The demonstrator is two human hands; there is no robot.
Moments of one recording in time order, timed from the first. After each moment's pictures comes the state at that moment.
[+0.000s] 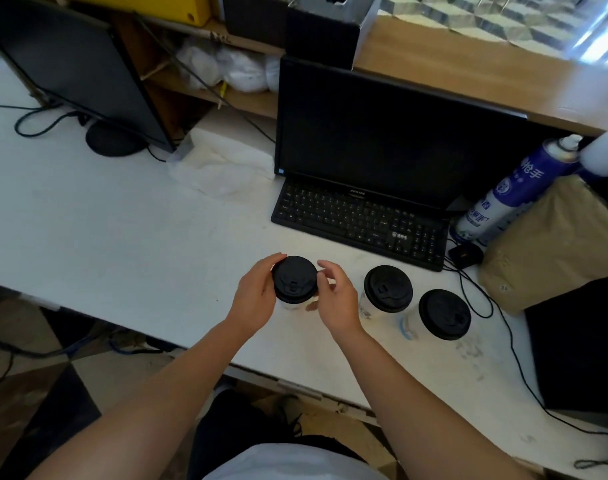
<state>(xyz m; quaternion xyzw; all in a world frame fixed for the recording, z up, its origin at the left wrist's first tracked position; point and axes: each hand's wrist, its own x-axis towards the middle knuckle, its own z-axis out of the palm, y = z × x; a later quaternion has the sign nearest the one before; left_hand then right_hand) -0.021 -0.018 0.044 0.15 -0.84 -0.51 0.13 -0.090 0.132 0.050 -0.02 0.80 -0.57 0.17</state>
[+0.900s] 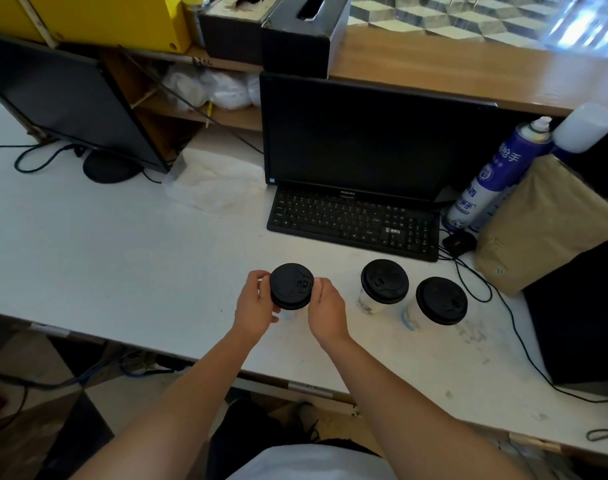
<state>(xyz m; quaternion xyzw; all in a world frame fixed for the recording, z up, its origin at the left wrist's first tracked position) -0.013 -0.010 0.044 0.28 -0.78 -0.55 0.05 -0.063 0.121 0.045 -0.01 0.87 -0.47 0.16</state>
